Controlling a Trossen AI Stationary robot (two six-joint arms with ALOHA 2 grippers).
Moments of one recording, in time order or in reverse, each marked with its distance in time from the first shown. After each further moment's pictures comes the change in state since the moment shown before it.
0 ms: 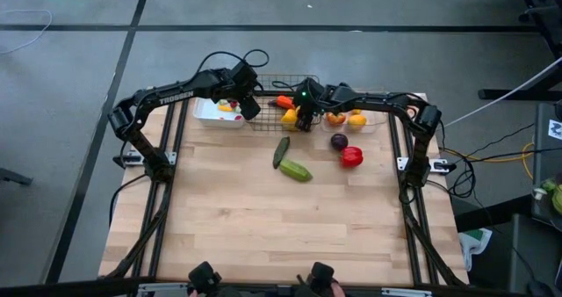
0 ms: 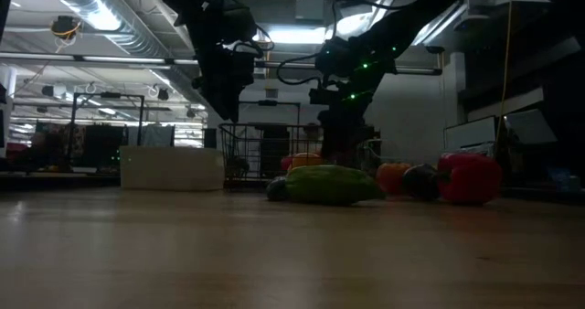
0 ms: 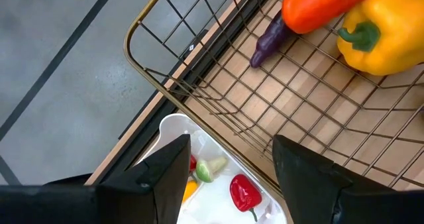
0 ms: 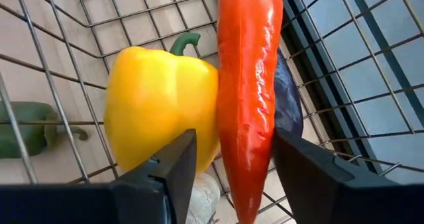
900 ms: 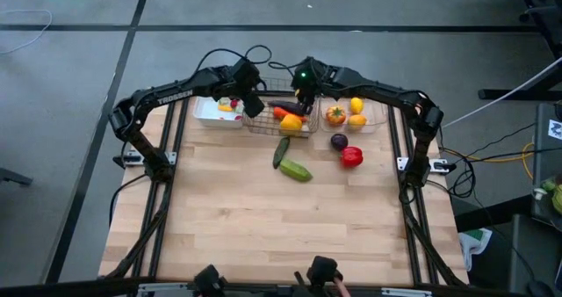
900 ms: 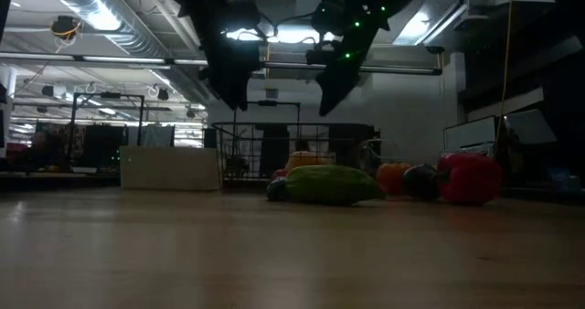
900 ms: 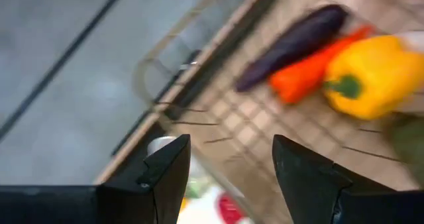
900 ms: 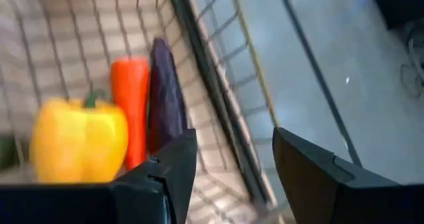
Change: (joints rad) left arm -0.026 0.000 0.068 -0.010 0.015 -0.017; right arm 0.000 -0.020 0.323 -0.297 0.158 -0.104
